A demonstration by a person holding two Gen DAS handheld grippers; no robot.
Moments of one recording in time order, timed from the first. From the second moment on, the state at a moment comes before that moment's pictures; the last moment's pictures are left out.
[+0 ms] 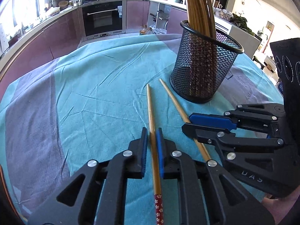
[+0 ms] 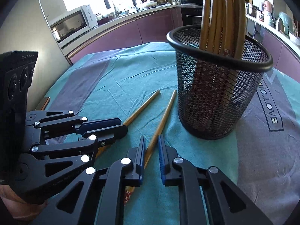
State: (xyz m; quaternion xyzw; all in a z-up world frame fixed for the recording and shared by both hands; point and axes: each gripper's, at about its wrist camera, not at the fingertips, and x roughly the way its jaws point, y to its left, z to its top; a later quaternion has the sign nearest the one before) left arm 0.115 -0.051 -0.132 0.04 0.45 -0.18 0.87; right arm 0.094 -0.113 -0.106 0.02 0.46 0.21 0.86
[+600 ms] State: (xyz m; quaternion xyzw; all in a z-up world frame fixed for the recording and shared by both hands) left arm 0.105 -0.049 -0.135 0.03 0.45 -0.18 0.87; right arm 0.091 -0.115 -0.105 0.04 0.47 0.23 0.85
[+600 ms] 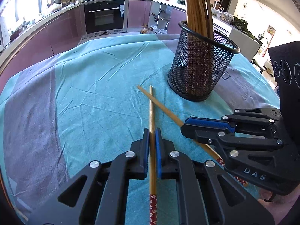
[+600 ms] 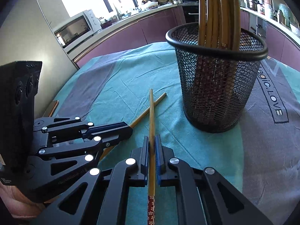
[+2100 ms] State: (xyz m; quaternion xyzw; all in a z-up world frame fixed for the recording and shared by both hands) left arm 0.074 -0.035 -0.066 0.00 0.40 -0.24 0.89; right arm 0.055 -0.163 -0.043 0.08 0.38 0.27 0.88
